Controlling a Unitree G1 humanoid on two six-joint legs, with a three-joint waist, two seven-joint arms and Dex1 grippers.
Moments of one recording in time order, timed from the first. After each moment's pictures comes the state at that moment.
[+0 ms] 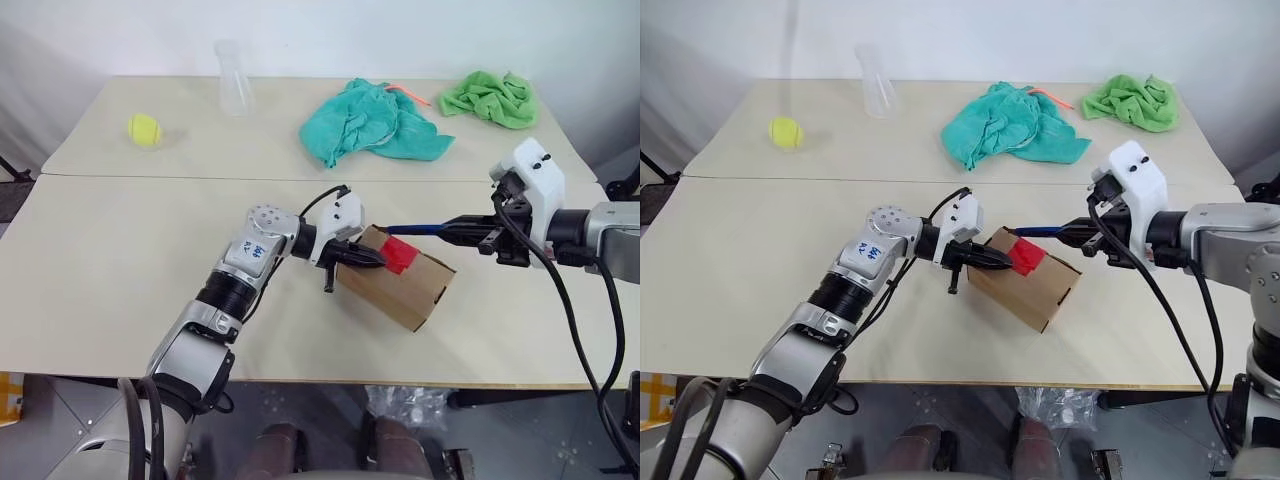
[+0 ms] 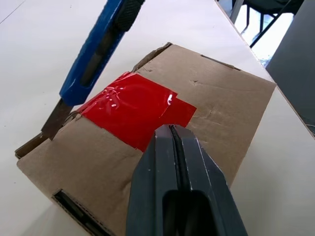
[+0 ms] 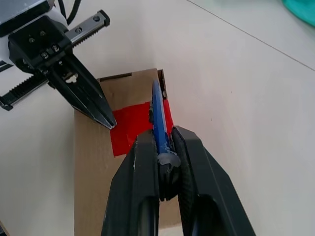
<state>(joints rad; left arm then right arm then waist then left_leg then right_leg) -0.97 0.22 -0.29 0.56 -0.11 0.21 -1.17 -0.73 -0.92 -0.22 -0.46 0.83 1.52 0.57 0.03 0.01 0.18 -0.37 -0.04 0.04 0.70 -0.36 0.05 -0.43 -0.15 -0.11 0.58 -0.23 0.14</state>
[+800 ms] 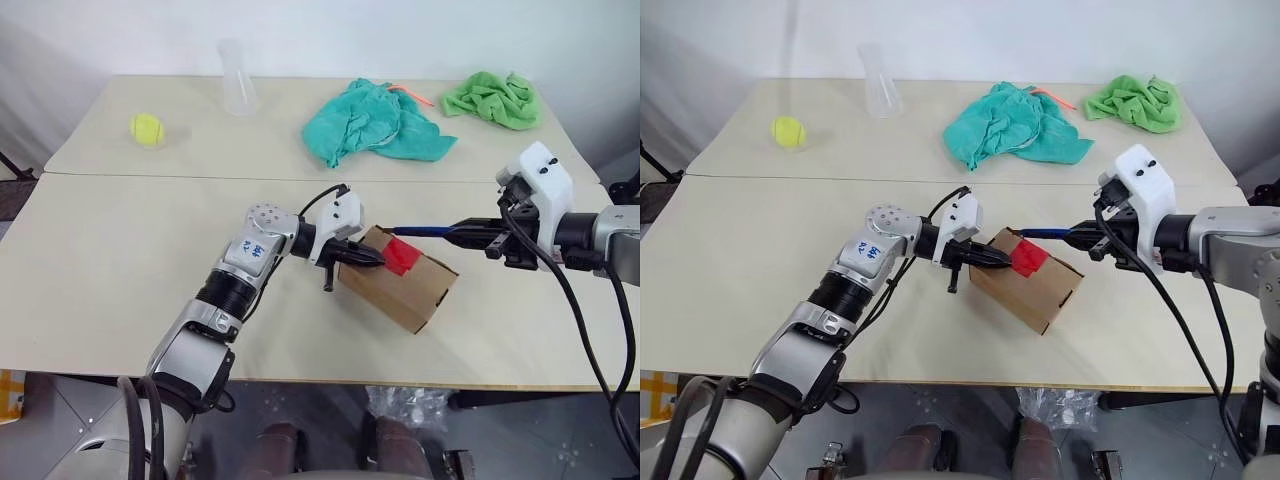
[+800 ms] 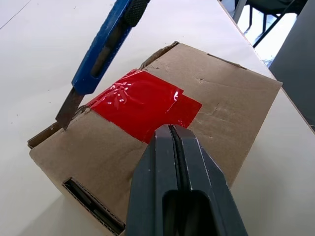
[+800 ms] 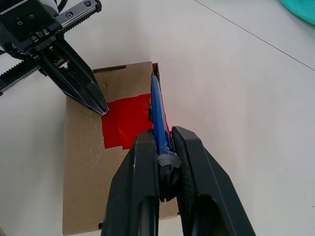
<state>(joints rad) -0.98 0.22 -0.28 0.57 -0.11 0.20 -1.17 -0.69 -0.96 -0.22 -0.46 0.84 1.48 0.58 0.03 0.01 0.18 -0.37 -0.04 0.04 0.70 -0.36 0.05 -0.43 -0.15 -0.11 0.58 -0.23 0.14</state>
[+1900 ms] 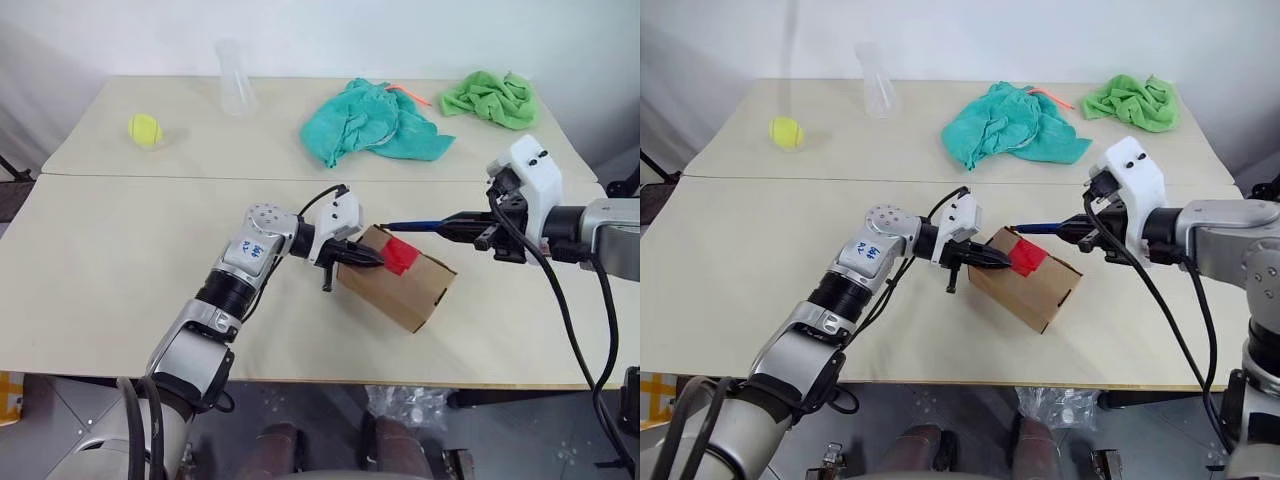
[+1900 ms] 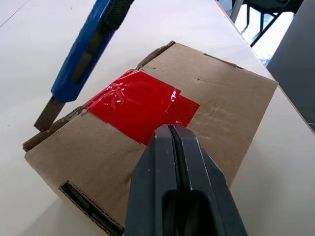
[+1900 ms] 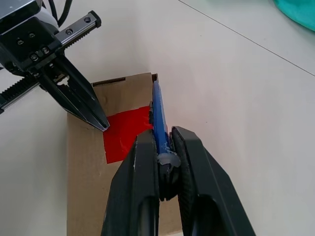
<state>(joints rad) -0.98 0.22 -0.28 0.58 -0.11 0.19 -1.19 -0.76 -0.89 -0.21 -0.46 0.85 1.54 0.51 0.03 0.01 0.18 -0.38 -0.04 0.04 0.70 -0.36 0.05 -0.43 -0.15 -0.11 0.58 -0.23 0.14</state>
